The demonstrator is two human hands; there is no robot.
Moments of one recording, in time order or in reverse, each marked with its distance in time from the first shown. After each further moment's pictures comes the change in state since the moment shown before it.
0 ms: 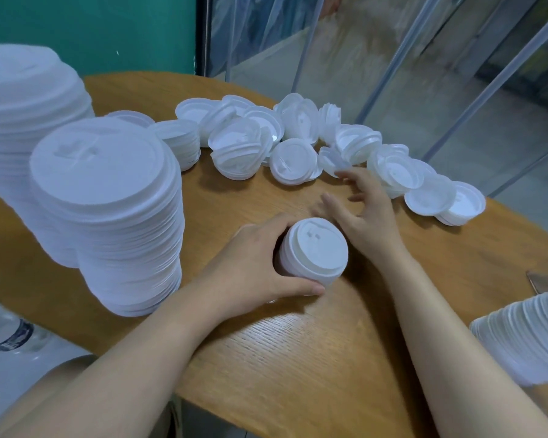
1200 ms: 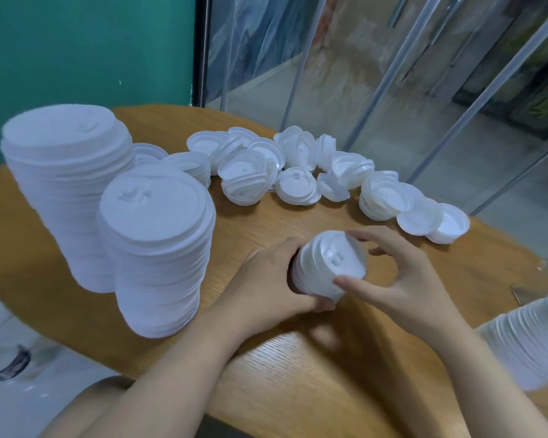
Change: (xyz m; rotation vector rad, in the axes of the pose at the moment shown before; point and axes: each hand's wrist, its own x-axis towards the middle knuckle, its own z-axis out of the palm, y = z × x) left_hand 0.004 -0.001 0.007 -0.016 0.045 -0.023; right_hand -0.066 -0.070 -0.052 -0.042 -0.160 0.007
